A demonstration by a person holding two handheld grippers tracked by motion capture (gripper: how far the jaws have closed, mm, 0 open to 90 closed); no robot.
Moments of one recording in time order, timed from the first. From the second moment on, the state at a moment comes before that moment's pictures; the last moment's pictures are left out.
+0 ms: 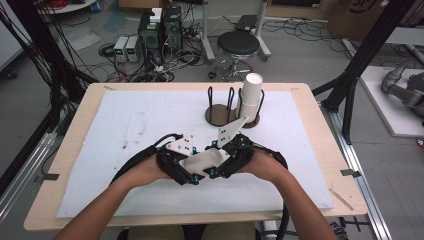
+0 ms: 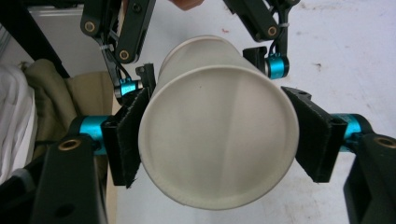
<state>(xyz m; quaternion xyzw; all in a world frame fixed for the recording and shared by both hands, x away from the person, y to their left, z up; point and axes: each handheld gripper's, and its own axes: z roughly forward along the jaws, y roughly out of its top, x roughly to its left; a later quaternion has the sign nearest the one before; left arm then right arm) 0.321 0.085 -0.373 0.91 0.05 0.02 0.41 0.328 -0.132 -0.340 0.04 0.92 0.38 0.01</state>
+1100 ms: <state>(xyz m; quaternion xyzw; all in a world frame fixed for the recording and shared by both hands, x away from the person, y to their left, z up) 0.319 0.114 -0.388 0.85 0.11 0.01 0.52 0.328 -0.149 -0.344 0.06 0.92 0.40 -0.01</state>
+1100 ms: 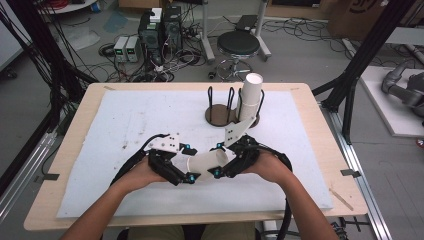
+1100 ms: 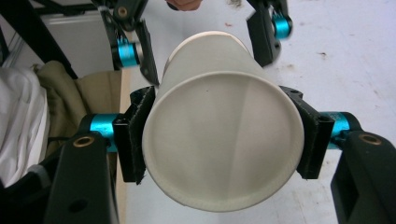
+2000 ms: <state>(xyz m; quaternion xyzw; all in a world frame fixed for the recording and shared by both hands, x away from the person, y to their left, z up) 0.308 0.136 -0.403 0.74 0.14 0.00 0.66 0.316 -0.185 -0.382 0.12 0.81 0.57 0.00</state>
